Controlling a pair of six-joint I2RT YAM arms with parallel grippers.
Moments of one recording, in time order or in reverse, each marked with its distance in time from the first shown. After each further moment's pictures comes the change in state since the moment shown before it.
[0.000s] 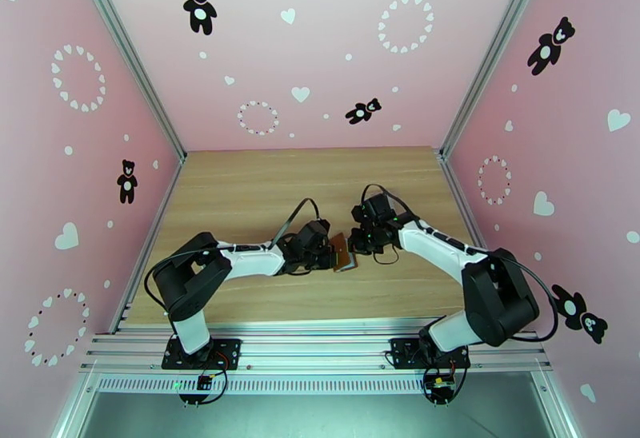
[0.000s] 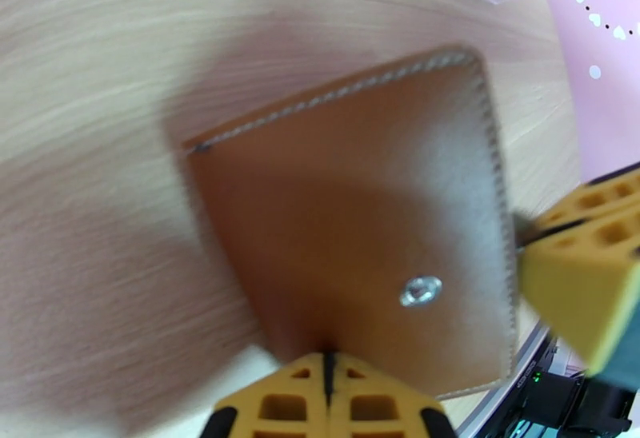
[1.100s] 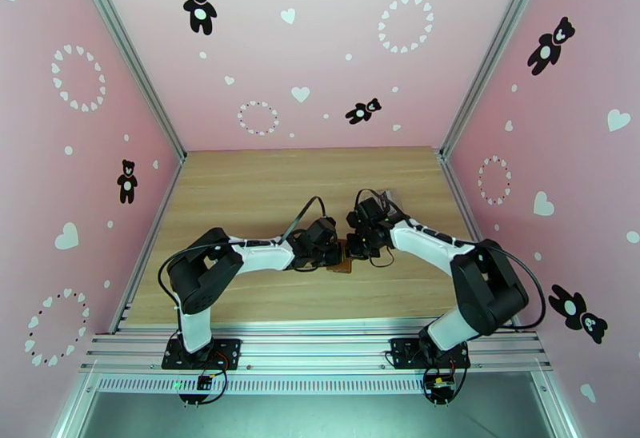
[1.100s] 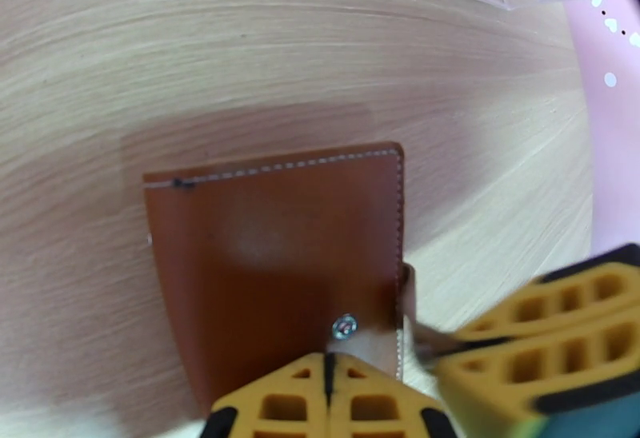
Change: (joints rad) left arm -0.012 0.084 0.096 -0.045 -0.023 -0.009; right arm 0.039 0.085 0.013 -0.010 0.007 -0.006
